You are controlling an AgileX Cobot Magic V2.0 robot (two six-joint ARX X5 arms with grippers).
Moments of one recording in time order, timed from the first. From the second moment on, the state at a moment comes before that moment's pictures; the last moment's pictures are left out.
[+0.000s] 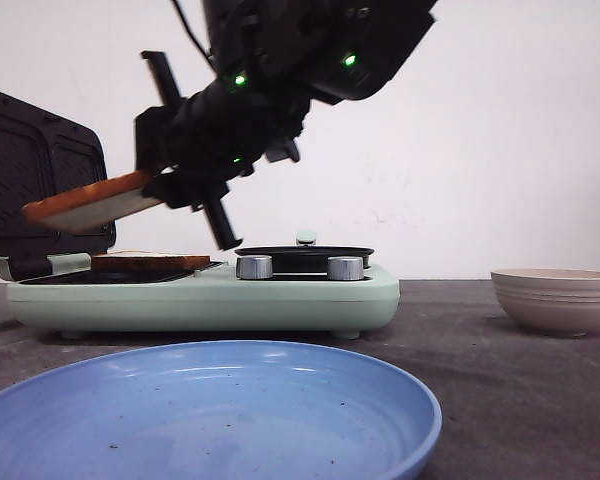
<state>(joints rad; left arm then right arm) -0.58 0.70 1.48 -0.80 -0.15 0.05 0.85 2.03 1.30 0.53 0.06 1.40</state>
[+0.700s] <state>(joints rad) -0.60 0.70 1.48 -0.80 -0.15 0.05 0.86 2.03 1.31 0.49 0.14 1.50</state>
